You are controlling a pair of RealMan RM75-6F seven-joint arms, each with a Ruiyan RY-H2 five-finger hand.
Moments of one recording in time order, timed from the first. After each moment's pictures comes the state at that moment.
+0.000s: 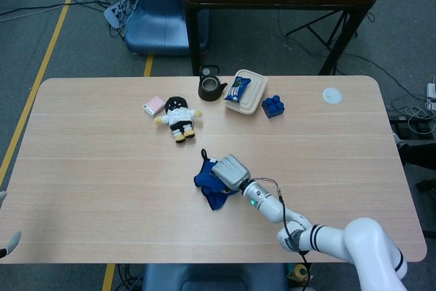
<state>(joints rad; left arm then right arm) 0.09 -1.02 -0.01 -1.69 1.47 1.61 -0.05 0.92 -1.87 0.11 -1.02 -1.34 0.76 -0.22</state>
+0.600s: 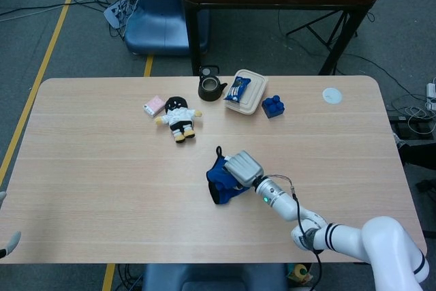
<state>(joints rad) 0.09 -1.03 -0.01 -1.68 1.48 1.61 -0.06 0.88 -1.76 0.08 -1.12 -1.37 0.77 -0.21</state>
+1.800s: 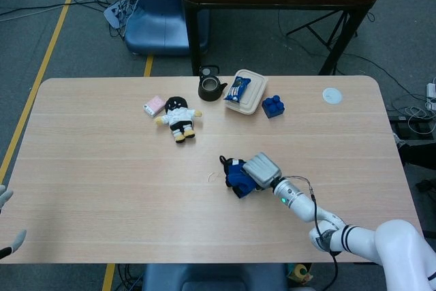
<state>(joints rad) 0.08 -1.03 -0.01 -1.70 1.49 1.59 -0.03 0.82 -1.70 0.02 -1.05 -1.41 0.77 -0.14</state>
